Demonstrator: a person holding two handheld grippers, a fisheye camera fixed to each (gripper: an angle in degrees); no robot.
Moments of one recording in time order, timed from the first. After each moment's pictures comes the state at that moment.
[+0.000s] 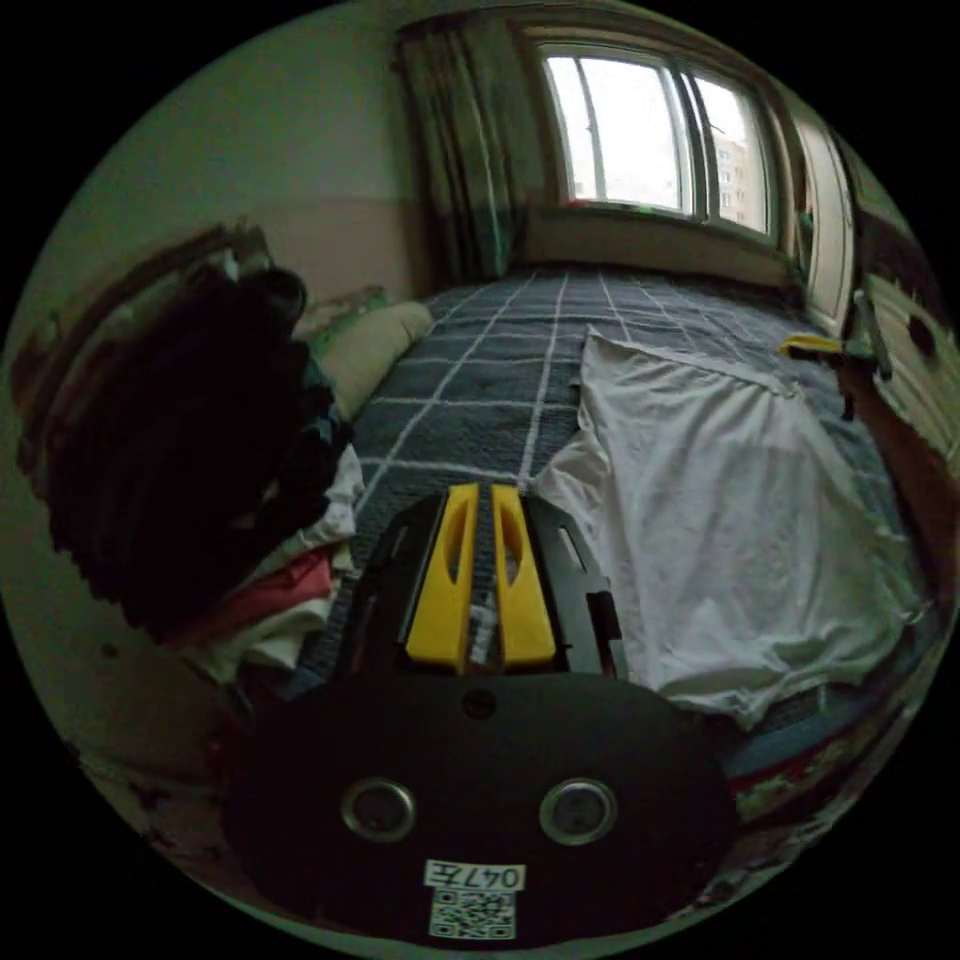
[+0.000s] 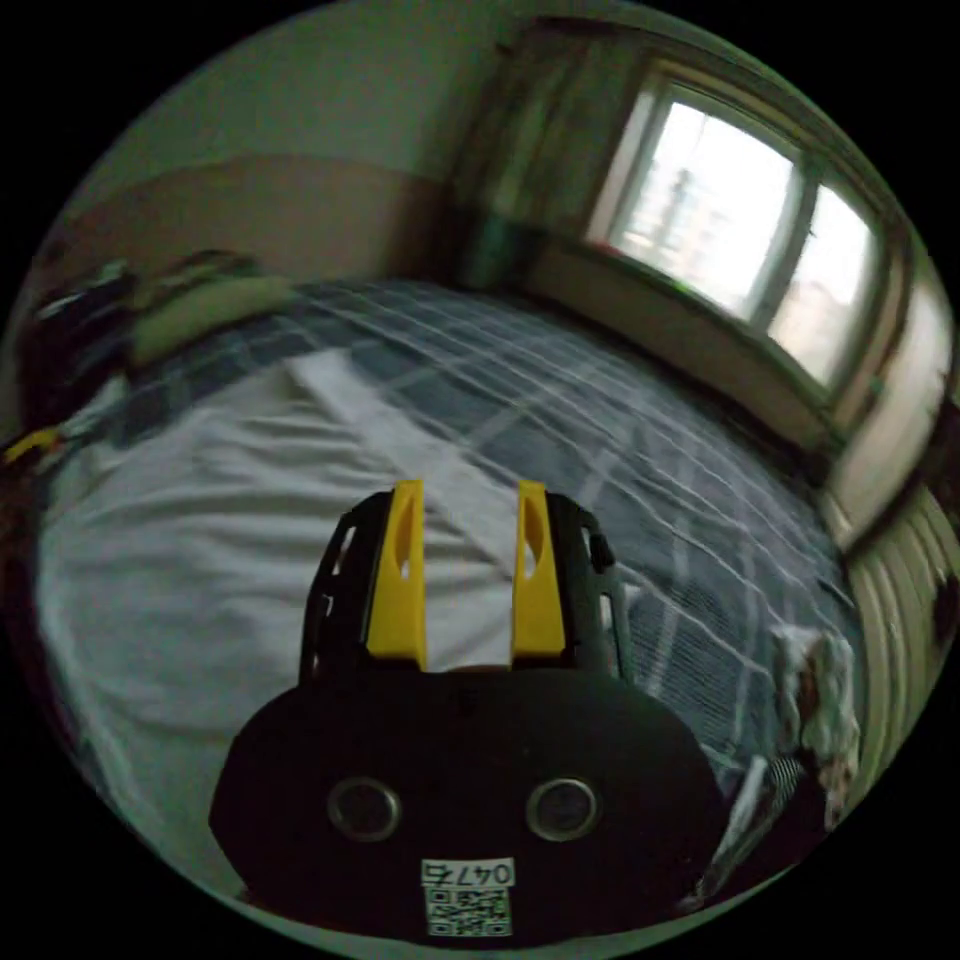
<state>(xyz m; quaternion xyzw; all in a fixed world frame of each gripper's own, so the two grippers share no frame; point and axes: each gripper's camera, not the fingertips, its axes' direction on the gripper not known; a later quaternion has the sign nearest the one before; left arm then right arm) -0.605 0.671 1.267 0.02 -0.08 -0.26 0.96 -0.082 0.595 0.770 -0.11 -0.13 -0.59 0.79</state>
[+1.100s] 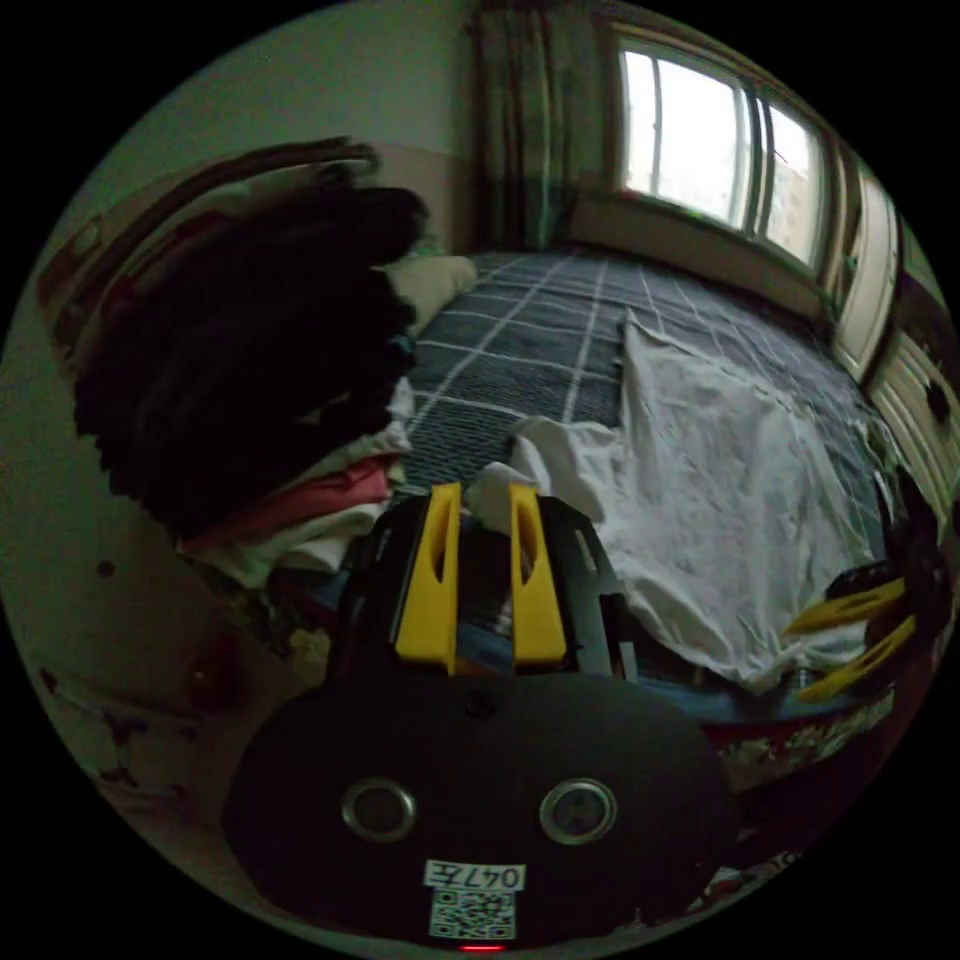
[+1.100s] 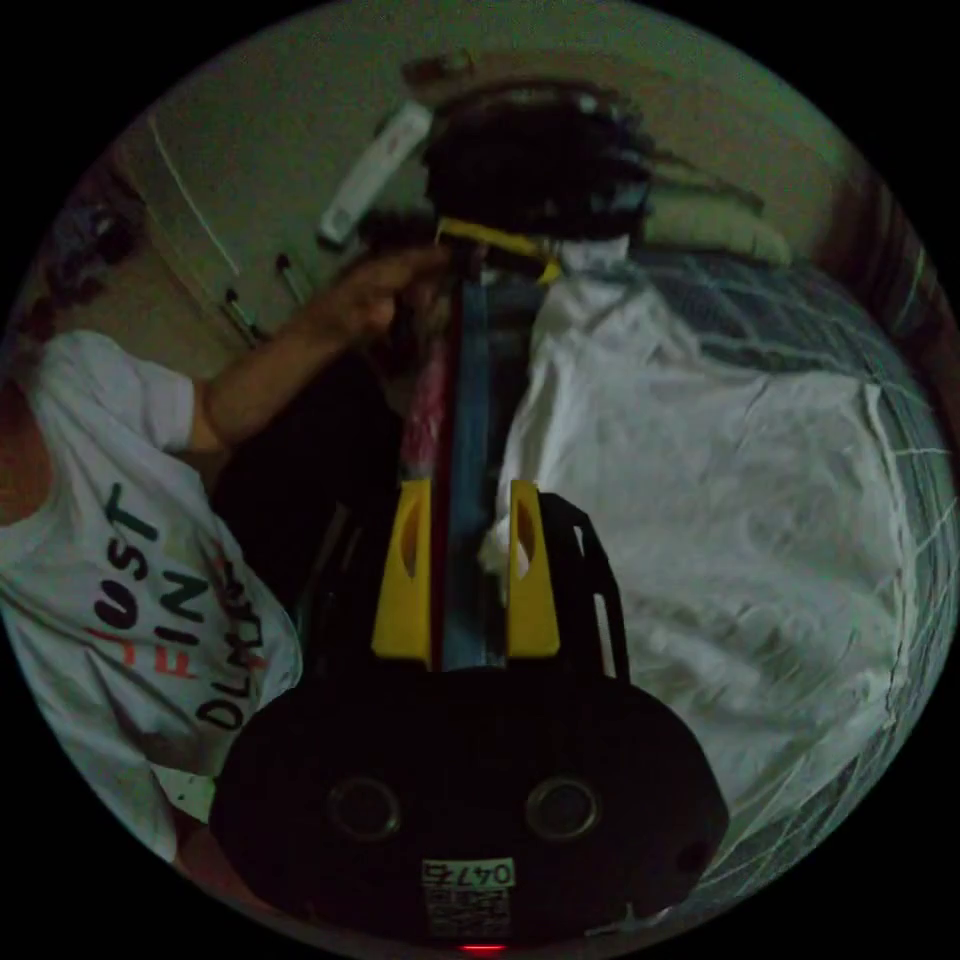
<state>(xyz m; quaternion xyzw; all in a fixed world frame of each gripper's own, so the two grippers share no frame) -0.669 0.774 1.259 -0.02 -0.06 -0.33 0.94 -0.295 0.926 0.515 -0.37 -0.39 -0.68 0.50</state>
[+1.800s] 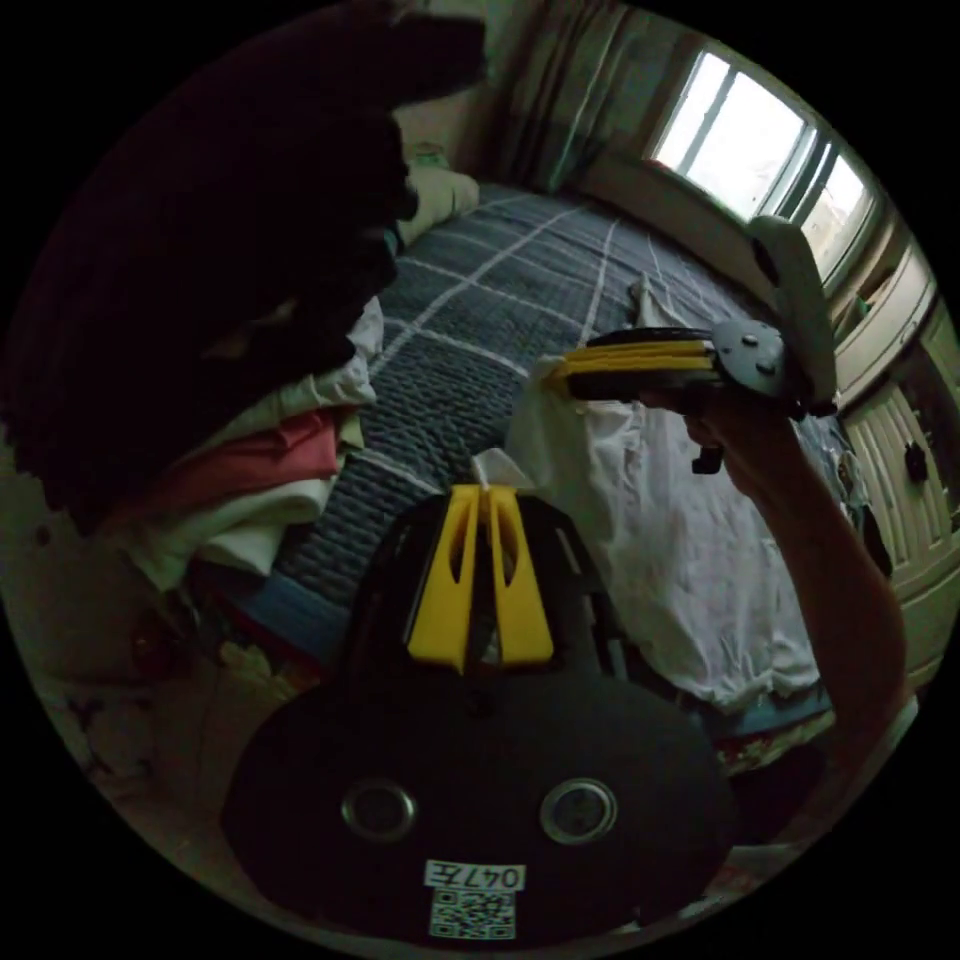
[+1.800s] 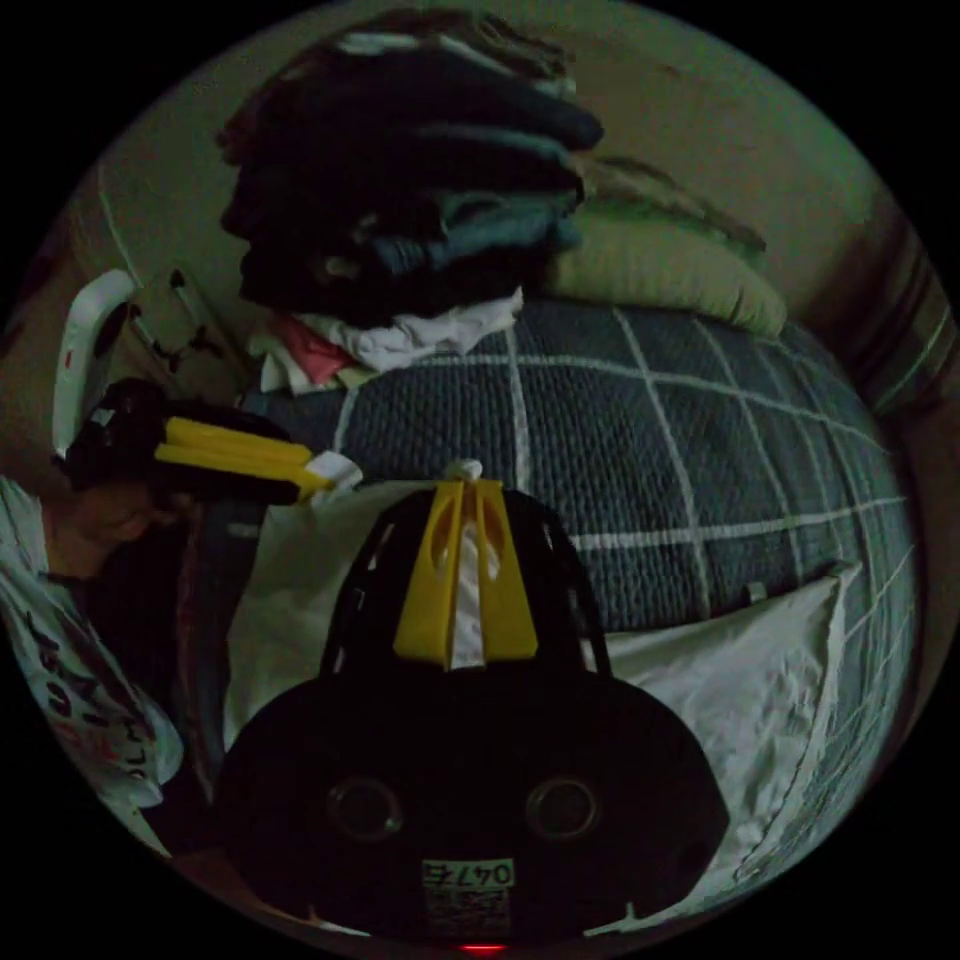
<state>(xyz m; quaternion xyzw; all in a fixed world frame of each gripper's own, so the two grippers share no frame) -0.652 0.763 1.281 -0.08 0.06 -0.39 0.92 -0.485 0.976 0.627 -0.29 -0.35 -0.74 0.50</state>
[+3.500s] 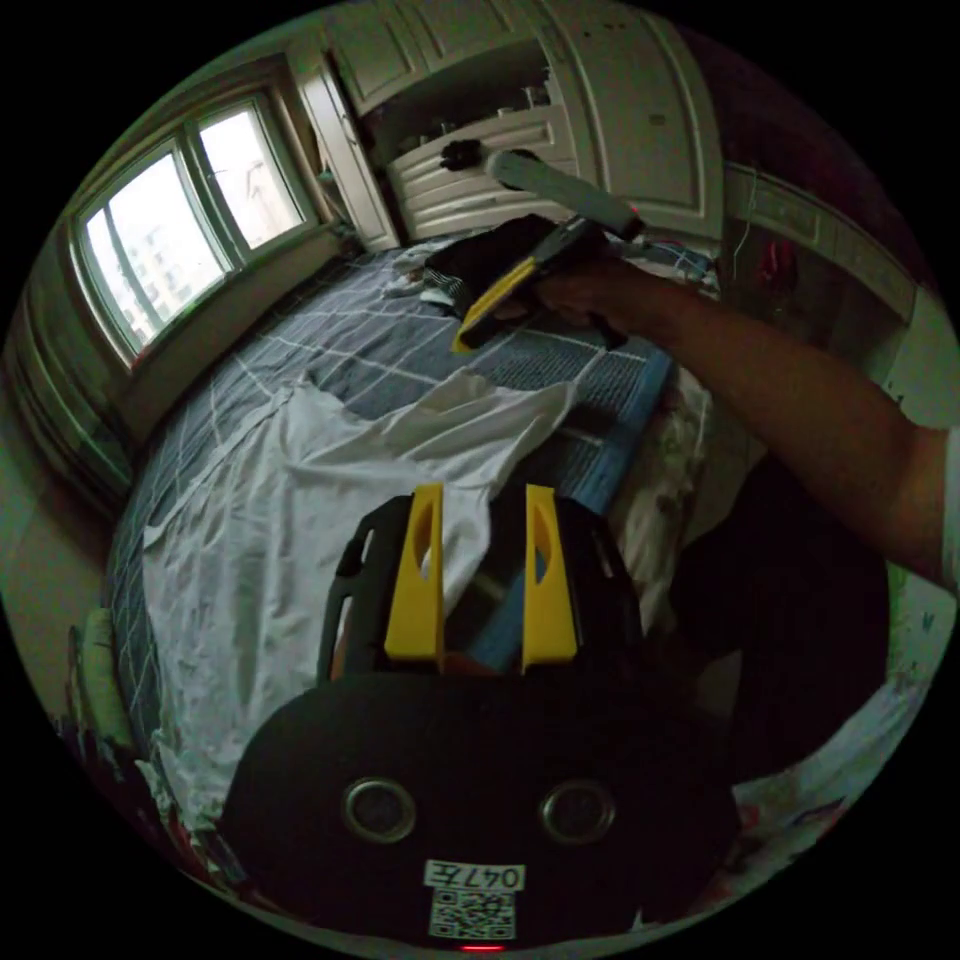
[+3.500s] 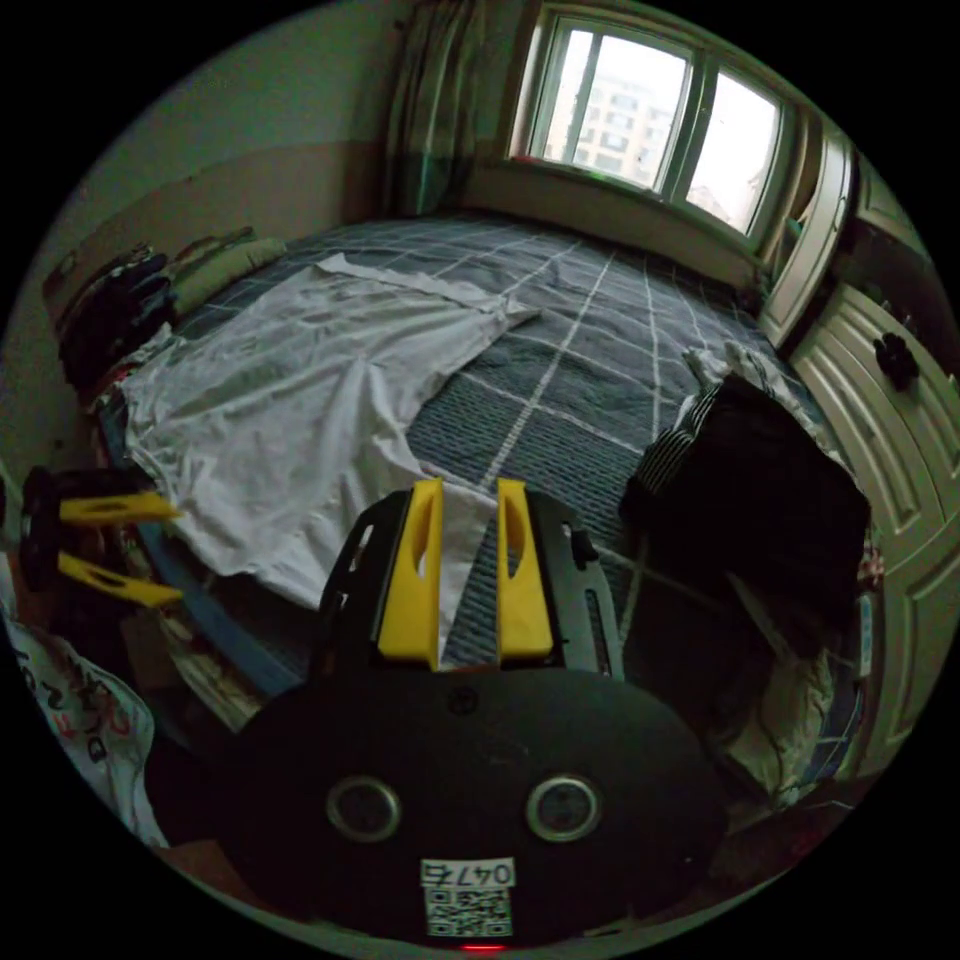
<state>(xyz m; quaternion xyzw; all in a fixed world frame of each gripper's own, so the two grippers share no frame) 0.098 0.411 1.063 0.10 0.20 0.20 0.95 0.420 0.535 0.391 -0.20 -0.01 -0.50 0.85</state>
